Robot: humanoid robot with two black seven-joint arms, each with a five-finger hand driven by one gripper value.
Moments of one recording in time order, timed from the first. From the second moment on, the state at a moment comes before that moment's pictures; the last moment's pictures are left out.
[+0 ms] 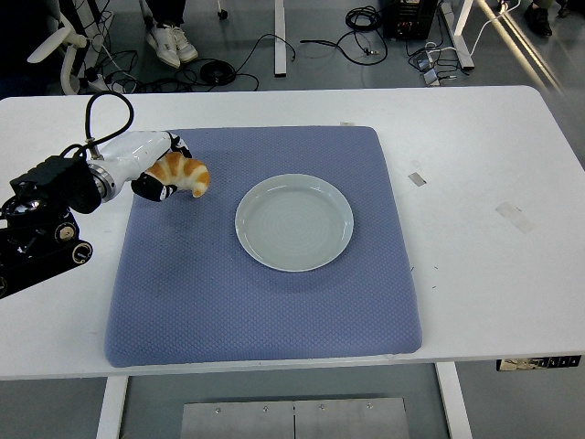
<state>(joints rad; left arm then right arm) -1.05 0.57 -0.06 -1.24 1.41 0.28 0.29 -0.08 0.00 0.03 0.16 -0.11 -0.06 0.21</state>
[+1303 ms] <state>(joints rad) -1.05 0.58 -0.17 -1.23 1.23 0.27 0.26 -0.08 0.00 0.03 0.16 -0.11 -0.06 0.21</state>
